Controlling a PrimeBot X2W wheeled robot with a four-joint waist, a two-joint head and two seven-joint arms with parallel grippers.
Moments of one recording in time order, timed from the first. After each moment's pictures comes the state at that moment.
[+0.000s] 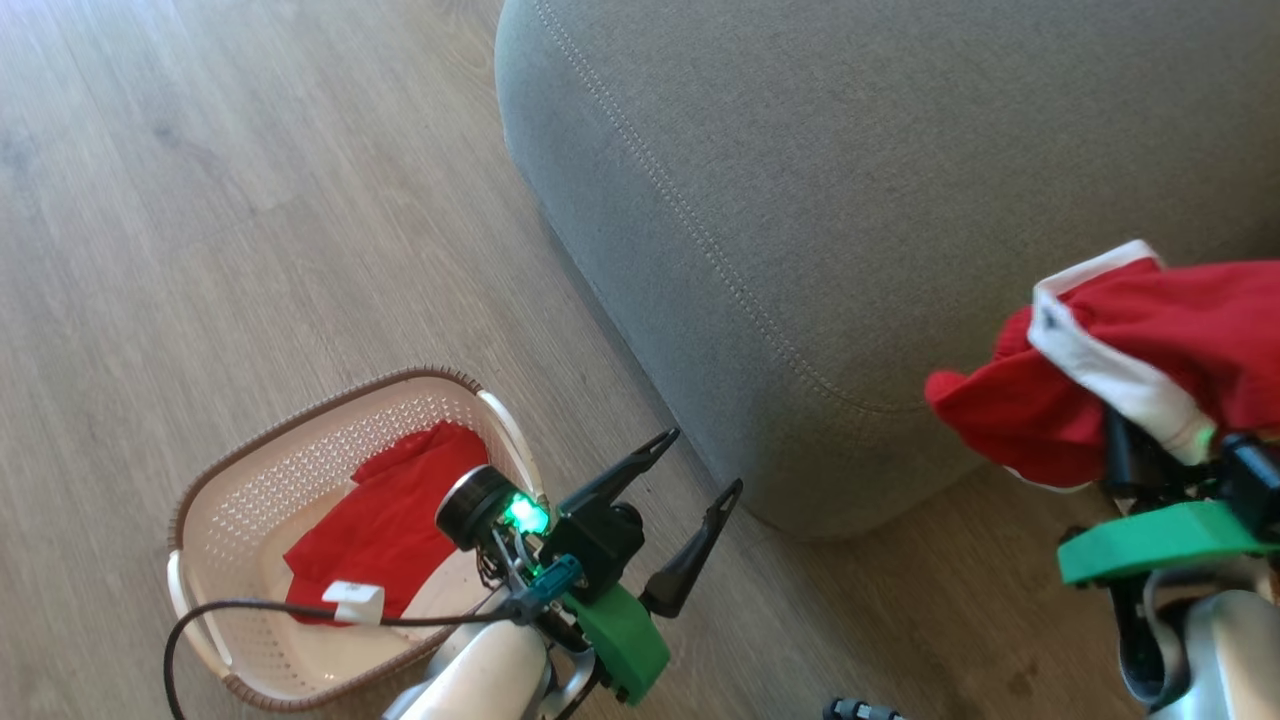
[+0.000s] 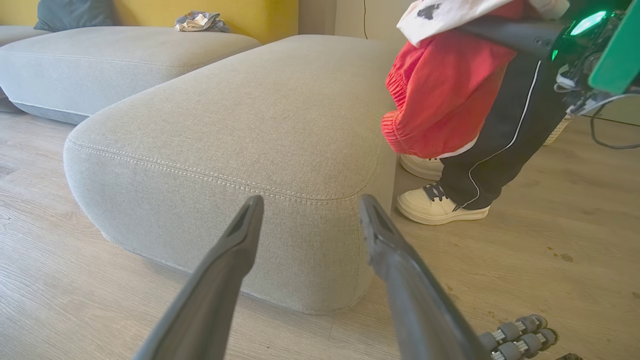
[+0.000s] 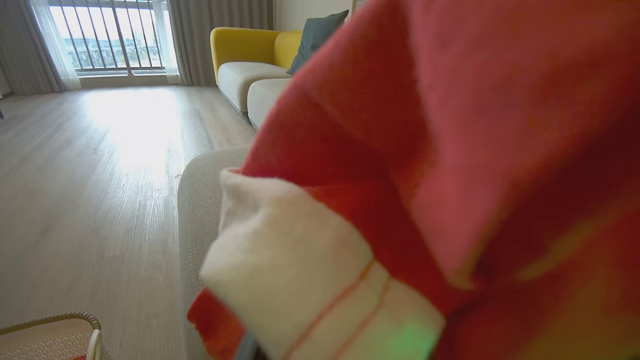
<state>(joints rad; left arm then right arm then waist) -0.27 0.05 -0.64 0.32 -0.10 -0.09 -0.26 -0.07 -0.13 -0.10 0.14 0.15 0.13 -0.26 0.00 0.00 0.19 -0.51</state>
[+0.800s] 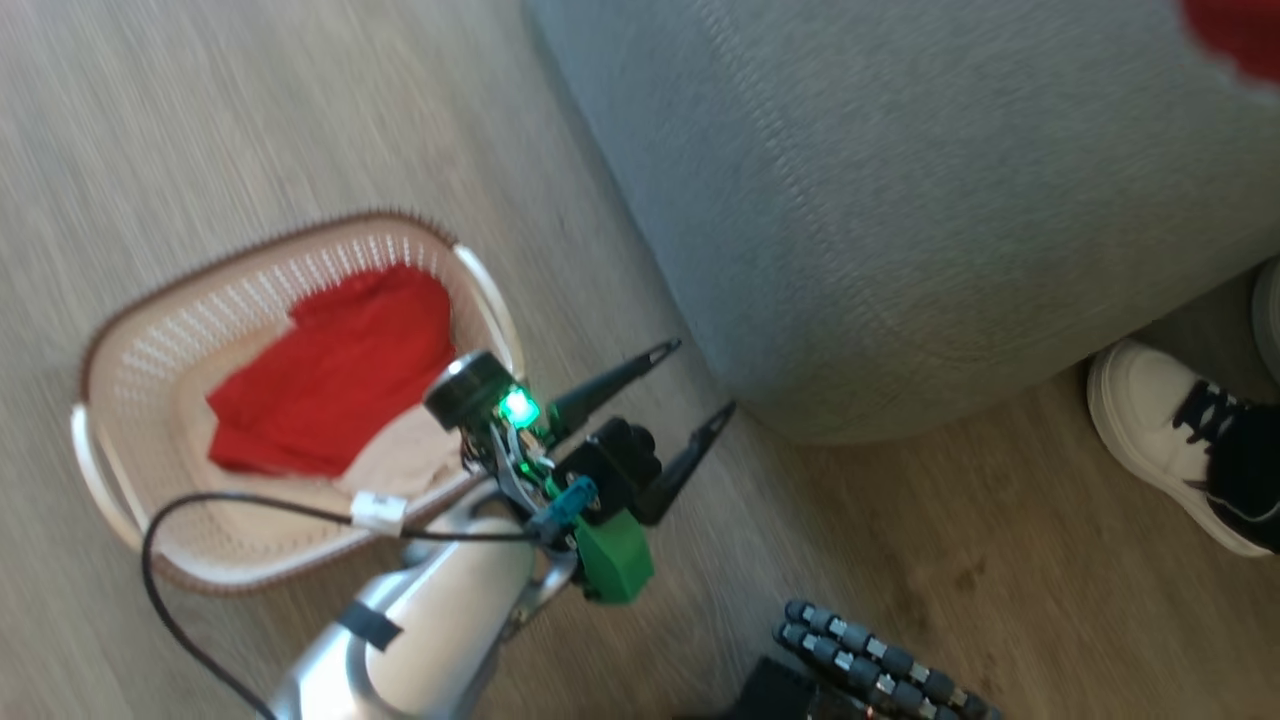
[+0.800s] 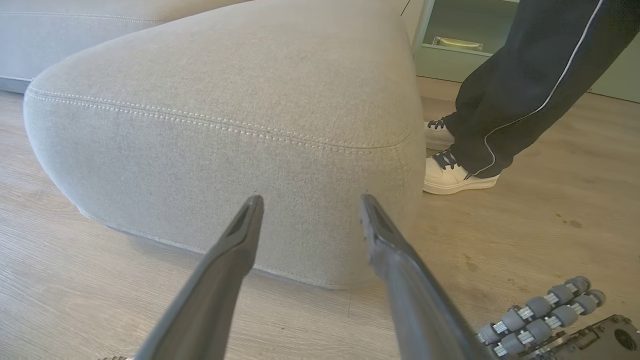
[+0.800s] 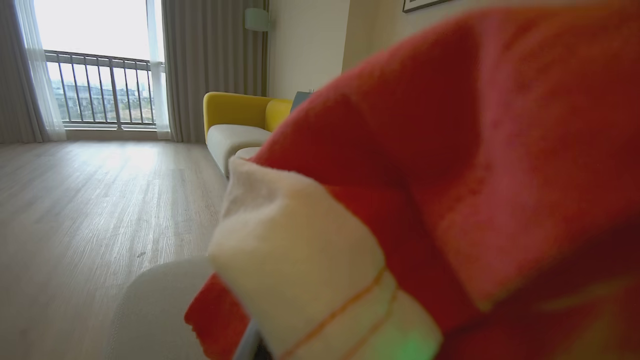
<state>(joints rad) -0.47 0.10 -0.70 0.38 0.01 -0.11 -0.26 -0.64 -0.33 -0.18 0.31 0.41 0.13 -0.26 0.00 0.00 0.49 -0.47</state>
